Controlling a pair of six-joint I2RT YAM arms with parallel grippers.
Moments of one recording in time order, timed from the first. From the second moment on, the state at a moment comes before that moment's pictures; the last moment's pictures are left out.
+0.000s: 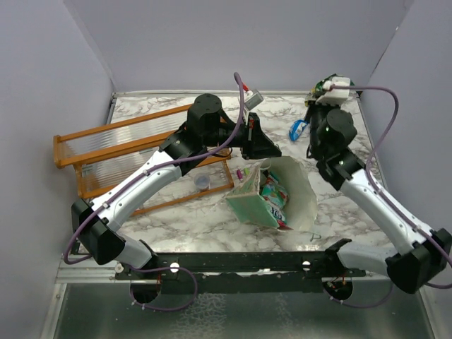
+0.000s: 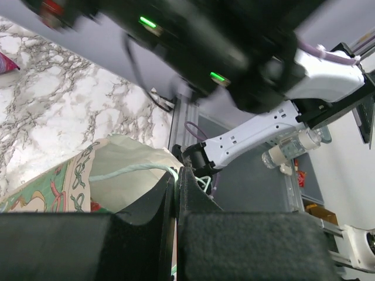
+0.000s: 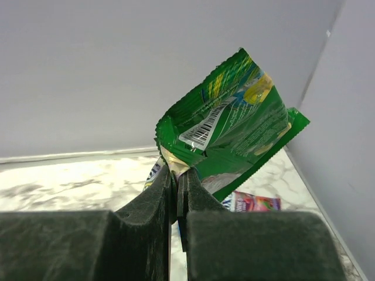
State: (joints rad) left arm -0.77 1.44 1.46 -0.10 0.78 -0.53; right arm 0.62 1.10 1.07 0.26 0.72 -0.16
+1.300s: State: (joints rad) left arm -0.77 1.44 1.46 -0.11 0.78 -0.55; right arm -0.29 2.02 1.08 0.76 -0.79 0.74
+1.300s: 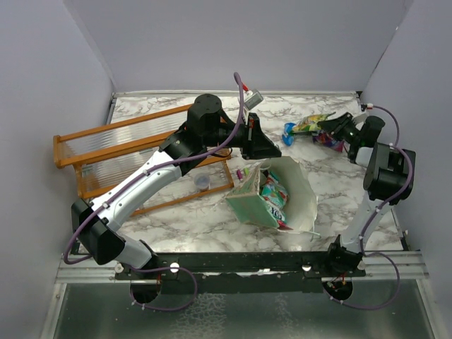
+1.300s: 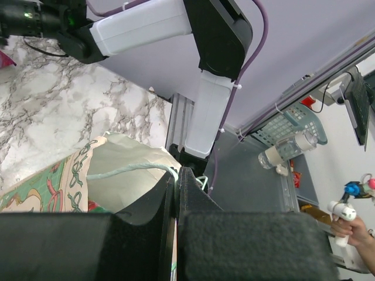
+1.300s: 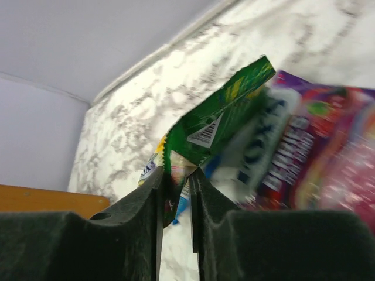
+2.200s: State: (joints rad) left arm -0.77 1.44 1.44 -0.11 0.78 -0.52; right arm -0.16 0.85 0.89 -0.10 -0.83 0.40
